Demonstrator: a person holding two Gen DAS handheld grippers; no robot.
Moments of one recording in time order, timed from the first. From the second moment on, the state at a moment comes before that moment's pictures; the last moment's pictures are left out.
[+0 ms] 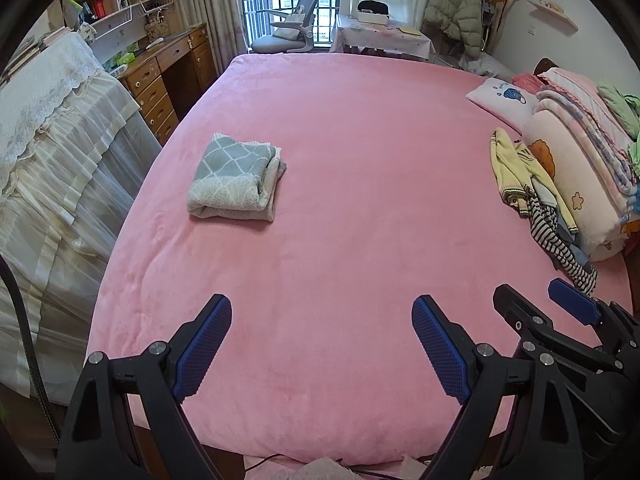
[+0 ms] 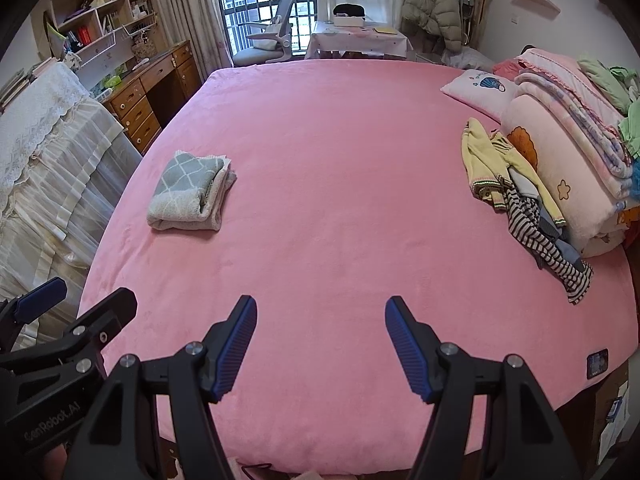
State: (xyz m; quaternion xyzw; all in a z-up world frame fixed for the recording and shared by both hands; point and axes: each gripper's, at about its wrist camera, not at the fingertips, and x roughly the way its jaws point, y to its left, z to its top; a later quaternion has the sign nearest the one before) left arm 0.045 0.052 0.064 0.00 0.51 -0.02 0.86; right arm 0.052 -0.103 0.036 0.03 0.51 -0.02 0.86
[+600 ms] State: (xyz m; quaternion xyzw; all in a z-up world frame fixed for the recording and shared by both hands) left arm 0.042 0.052 0.064 0.01 0.52 -0.03 0.86; right arm 0.045 -0.104 0.038 0.03 0.51 -0.03 0.86
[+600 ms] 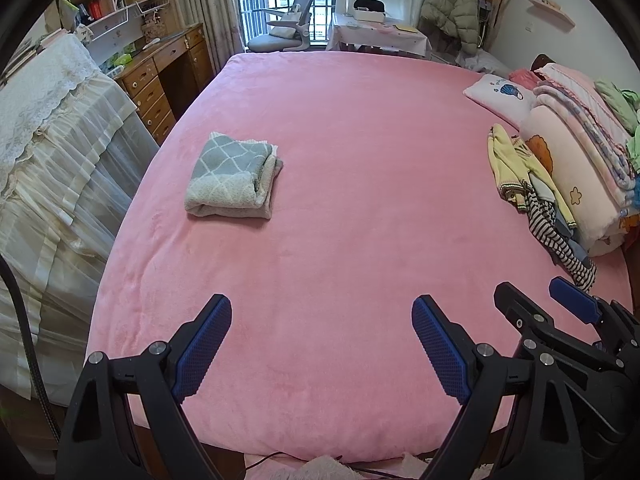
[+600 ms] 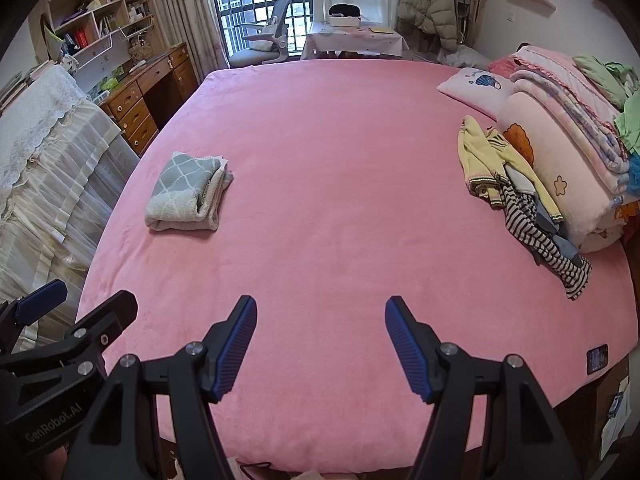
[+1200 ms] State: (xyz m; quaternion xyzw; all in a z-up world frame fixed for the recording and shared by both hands) left arm 0.043 0.053 0.063 0.01 0.52 -0.03 0.85; right arm 0.044 -0.104 0.039 0.03 0.51 -0.03 0.86
